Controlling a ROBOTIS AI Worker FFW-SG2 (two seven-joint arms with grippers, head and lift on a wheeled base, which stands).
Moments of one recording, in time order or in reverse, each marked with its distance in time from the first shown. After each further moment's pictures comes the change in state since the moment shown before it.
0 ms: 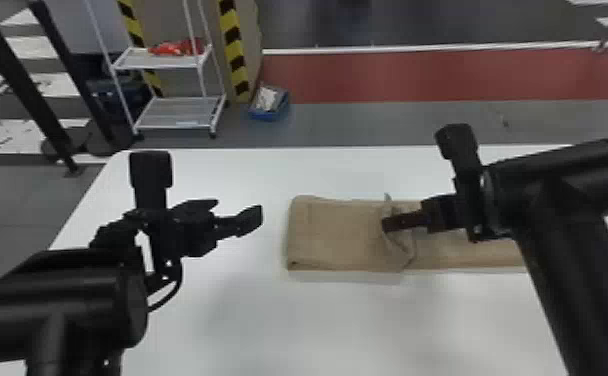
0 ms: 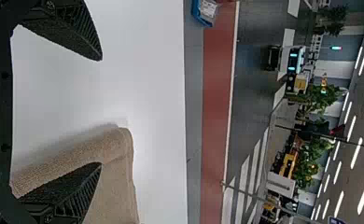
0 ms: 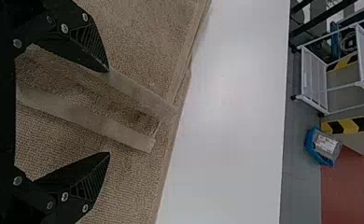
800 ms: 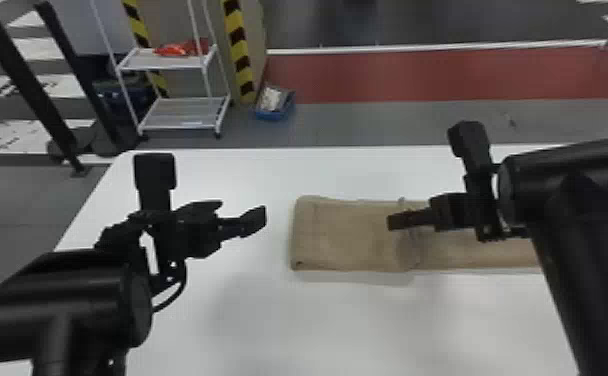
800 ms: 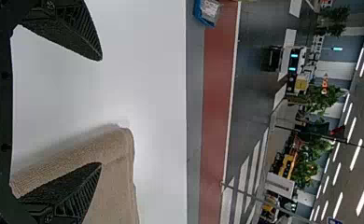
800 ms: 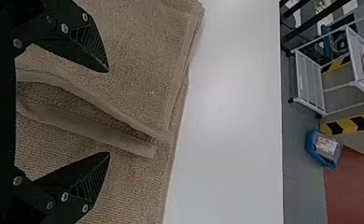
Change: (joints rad) left arm 0.002 0.000 0.005 0.006 0.010 0.000 0.000; right arm -0.004 0.000 -0.025 -0.017 -0.038 0.048 -0.008
